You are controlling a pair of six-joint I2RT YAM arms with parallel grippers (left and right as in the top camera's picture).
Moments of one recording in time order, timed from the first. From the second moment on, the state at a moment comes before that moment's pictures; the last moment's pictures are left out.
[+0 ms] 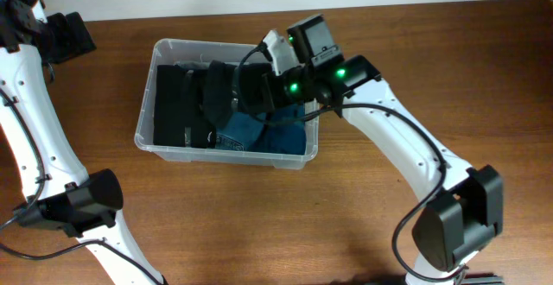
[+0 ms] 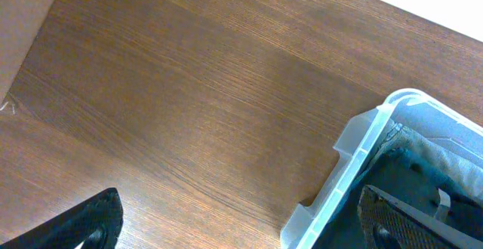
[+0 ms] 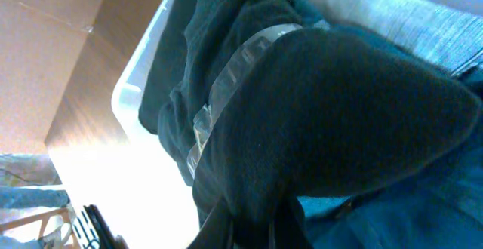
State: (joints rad) left arm 0.26 2.19 2.76 -1.61 -0.10 -0.14; right arm 0.47 1.86 1.66 -0.69 -0.54 0.25
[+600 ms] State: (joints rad) left arm 0.26 2.19 2.76 -1.61 -0.10 -0.14; right arm 0.48 1.87 1.66 -0.76 -0.34 0.26
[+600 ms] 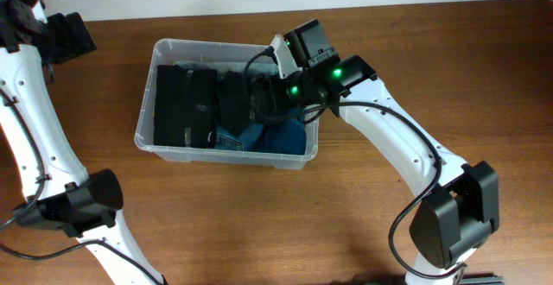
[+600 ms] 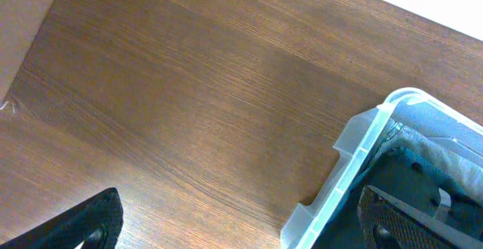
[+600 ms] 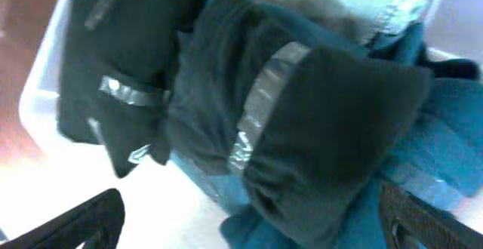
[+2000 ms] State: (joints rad) left arm 0.26 2.19 2.76 -1.61 -0.10 -0.14; right arm 0.04 1.67 2.06 -1.23 -0.21 -0.11
